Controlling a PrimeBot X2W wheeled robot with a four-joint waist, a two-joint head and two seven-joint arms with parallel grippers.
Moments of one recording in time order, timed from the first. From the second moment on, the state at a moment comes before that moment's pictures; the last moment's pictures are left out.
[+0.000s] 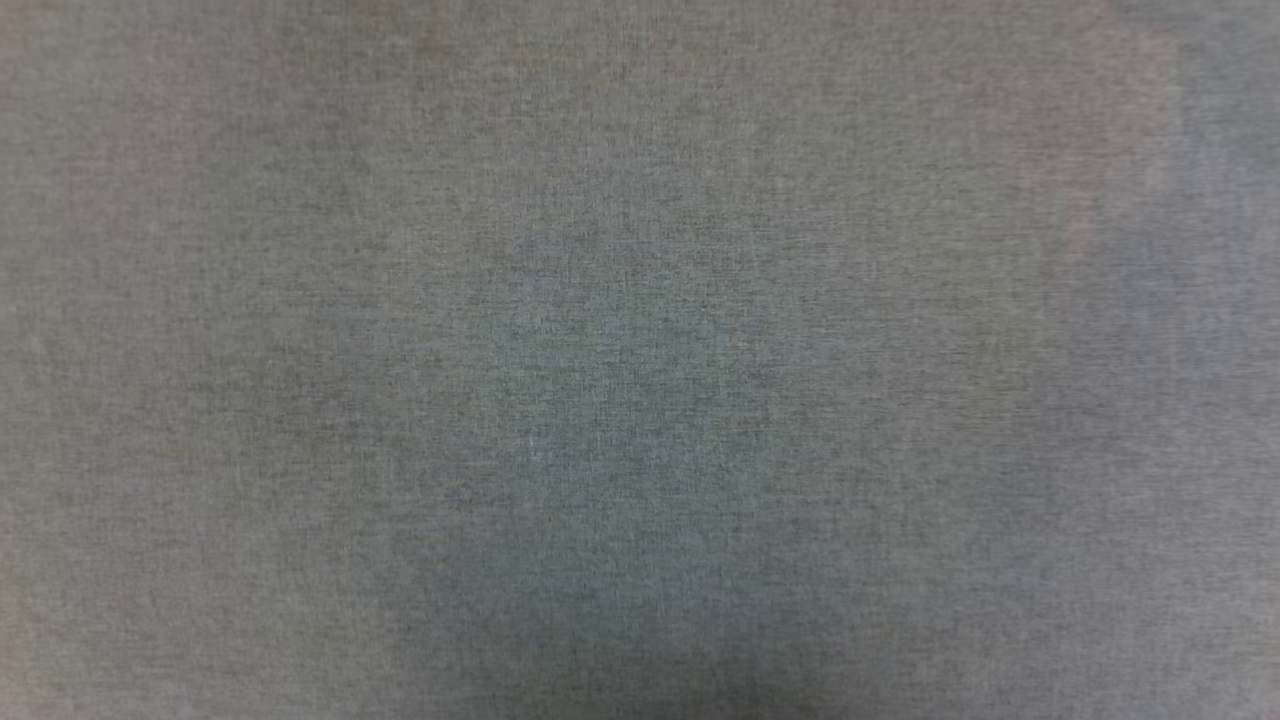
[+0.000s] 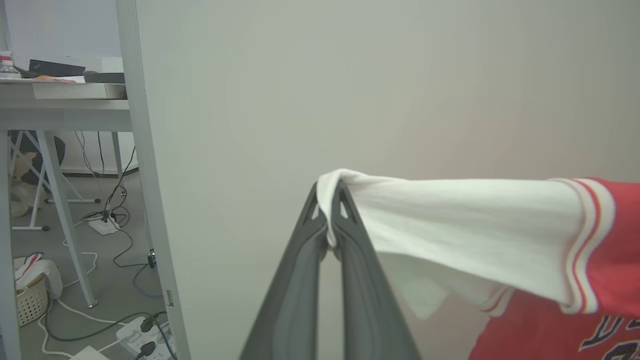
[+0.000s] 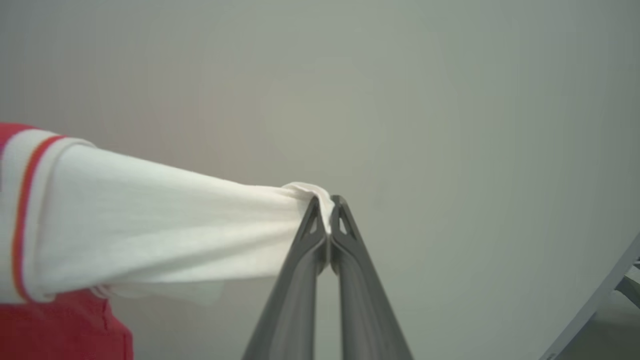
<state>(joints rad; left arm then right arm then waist) -1.57 0.50 -0.10 0.51 -0.53 -0.12 0.05 -1.59 -0.49 0.03 0.61 0.21 0.13 0.05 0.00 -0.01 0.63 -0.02</state>
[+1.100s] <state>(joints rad) -0.71 0.42 -0.37 0.72 -0.71 -0.13 -0.20 -0.76 -0.47 0.12 0.65 0.40 0.13 0.02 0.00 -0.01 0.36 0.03</state>
